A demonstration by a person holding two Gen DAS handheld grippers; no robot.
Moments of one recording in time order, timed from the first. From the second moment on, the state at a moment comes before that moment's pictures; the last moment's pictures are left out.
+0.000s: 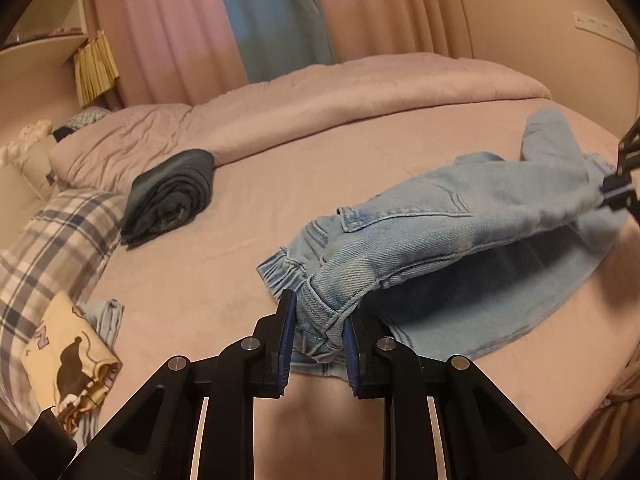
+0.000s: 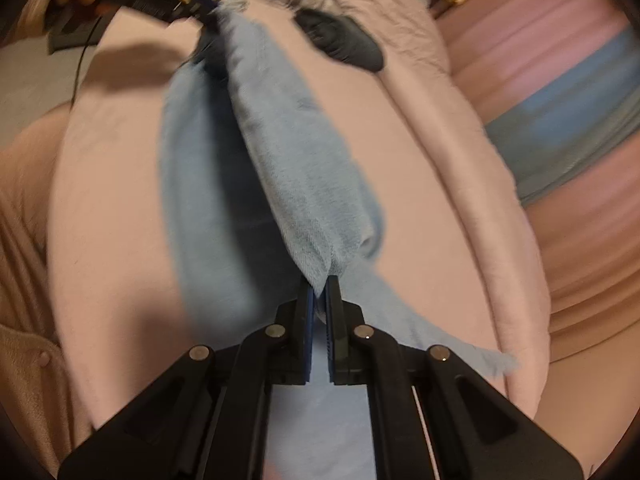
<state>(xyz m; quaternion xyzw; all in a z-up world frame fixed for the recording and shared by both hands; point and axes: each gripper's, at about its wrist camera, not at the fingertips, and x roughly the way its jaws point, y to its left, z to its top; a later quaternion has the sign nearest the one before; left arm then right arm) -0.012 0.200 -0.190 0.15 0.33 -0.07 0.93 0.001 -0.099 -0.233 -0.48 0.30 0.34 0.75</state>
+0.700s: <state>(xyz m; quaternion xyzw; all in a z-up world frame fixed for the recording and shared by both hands) -0.046 0.170 -0.233 0.30 0.36 -0.06 0.88 -0.017 -0.091 -0.283 -0.42 0.41 0.34 0.74</state>
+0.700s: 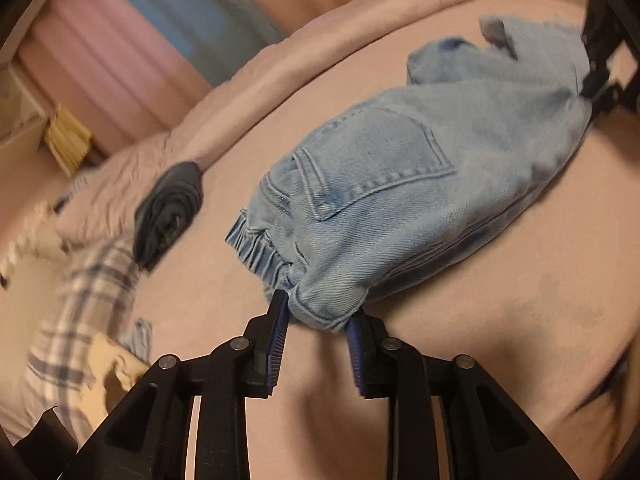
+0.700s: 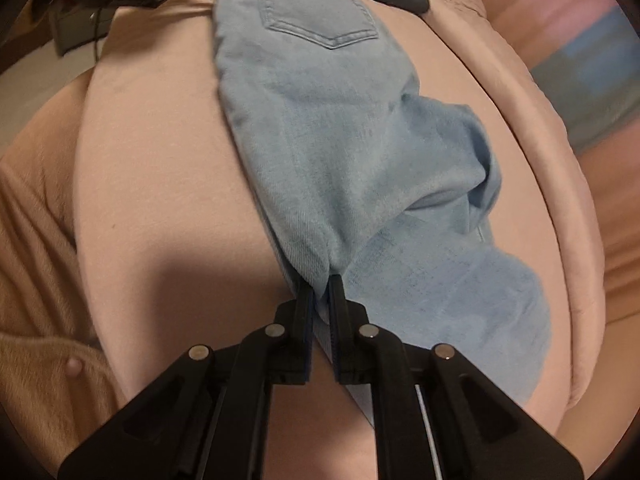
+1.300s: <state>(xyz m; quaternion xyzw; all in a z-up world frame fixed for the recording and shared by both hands) 0.006 0.117 -0.171 0.03 0.35 -0.18 0.92 0.082 -0.376 -0.241 0.22 0.46 0.08 0.86</state>
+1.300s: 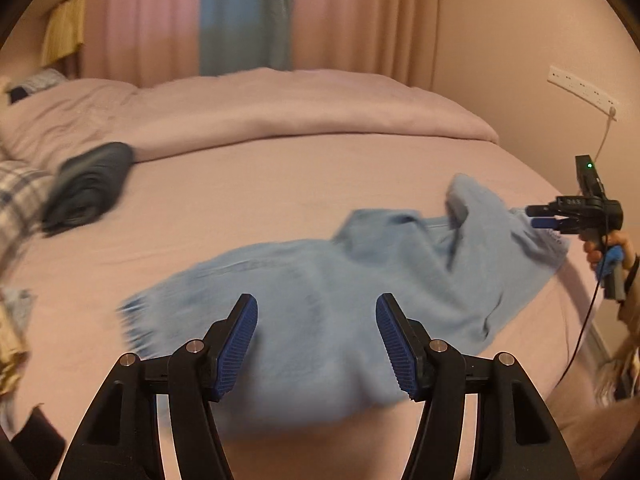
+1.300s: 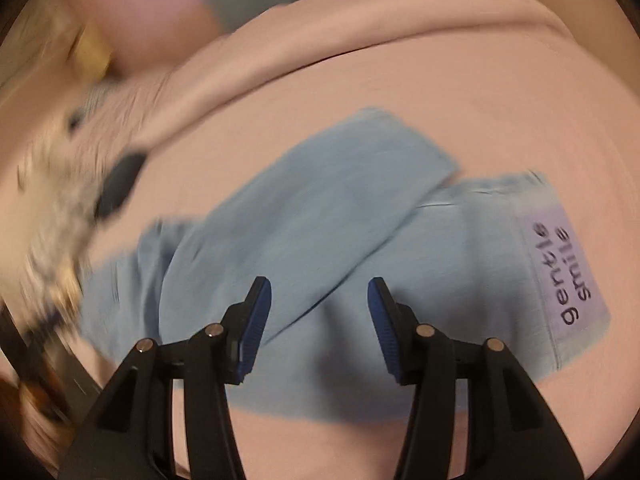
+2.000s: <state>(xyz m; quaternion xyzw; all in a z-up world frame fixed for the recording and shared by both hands) 0.061 0.084 -0.233 0.03 0.46 -0.13 0.88 0.052 -0.416 -0.198 0.29 0.34 0.01 0.89</state>
